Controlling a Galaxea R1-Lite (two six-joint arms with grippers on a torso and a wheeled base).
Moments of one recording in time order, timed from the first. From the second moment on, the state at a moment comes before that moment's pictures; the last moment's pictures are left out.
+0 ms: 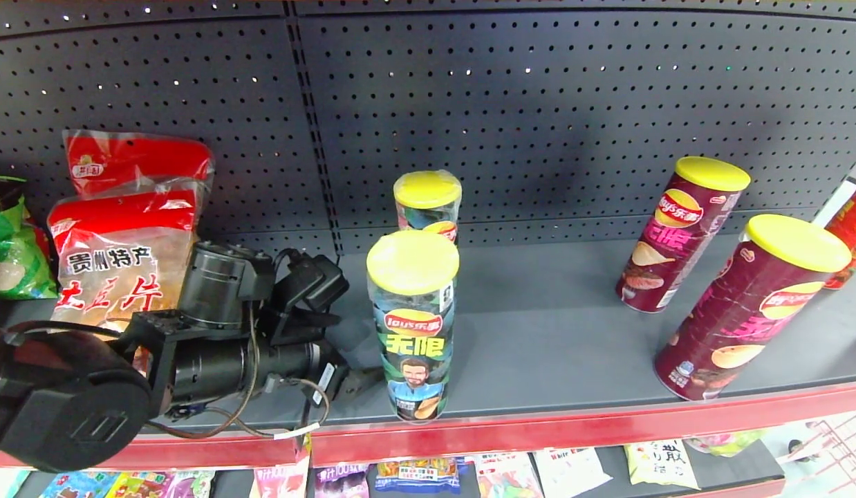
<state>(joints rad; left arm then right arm) -0.51 1.71 -0.68 -0.44 -0.19 0.21 -0.12 0.09 -0.08 0.11 -0.03 -0.07</state>
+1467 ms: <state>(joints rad) -0.54 1.67 -0.62 -0.44 -0.21 0.21 -0.11 0.10 -0.08 0.11 -0.03 -0.07</state>
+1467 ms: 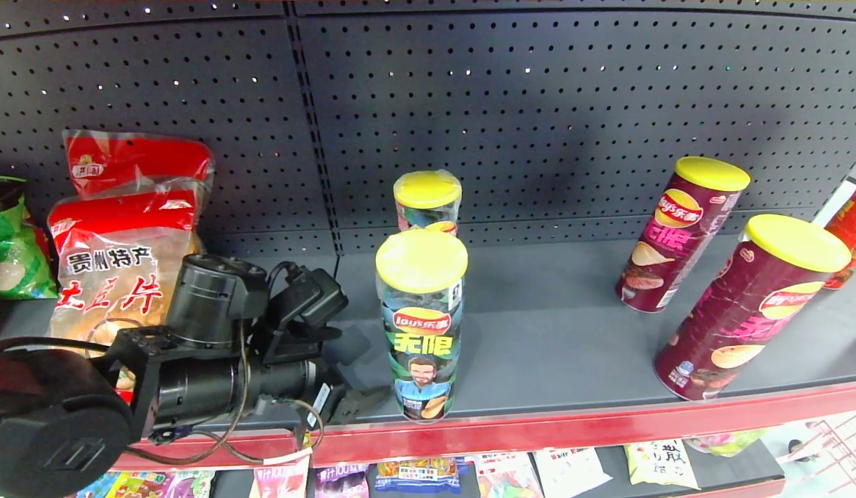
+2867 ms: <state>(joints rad) -0.55 1.66 -0.61 -0.44 -0.21 0.20 -0.11 0.10 -0.08 0.11 -0.02 -0.07</state>
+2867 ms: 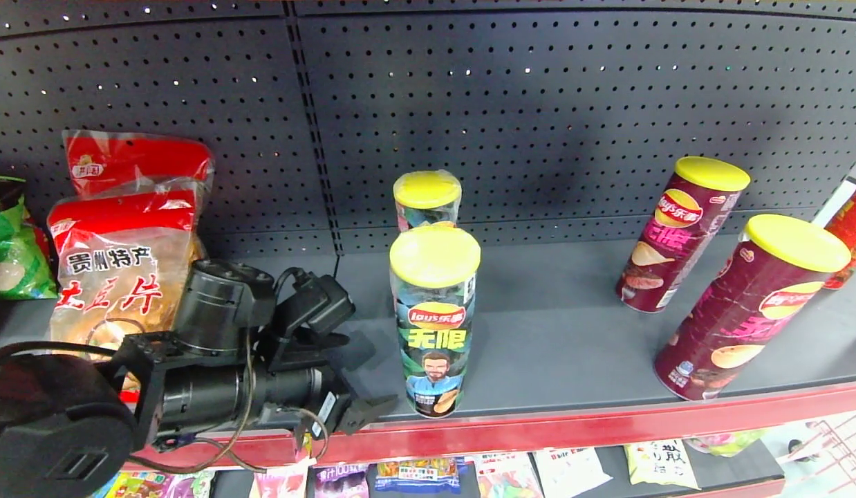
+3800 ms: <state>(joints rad) -0.13 0.55 -0.42 0.45 -0.02 -0.03 -0.11 0.10 -0.07 0.10 0.08 -0.06</state>
